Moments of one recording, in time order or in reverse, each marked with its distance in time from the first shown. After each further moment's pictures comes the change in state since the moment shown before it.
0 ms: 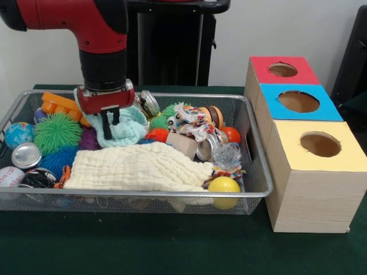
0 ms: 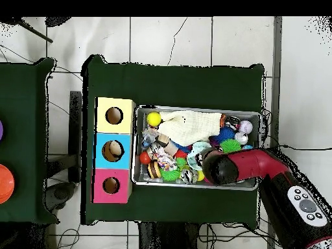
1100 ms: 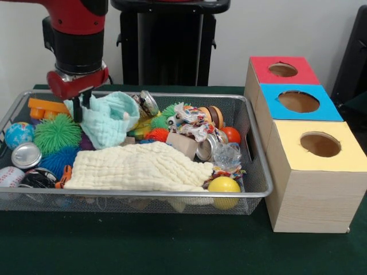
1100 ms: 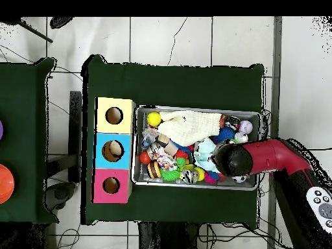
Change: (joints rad) arm -0.038 -0.094 0.071 -0.052 -0.004 0.247 -0.475
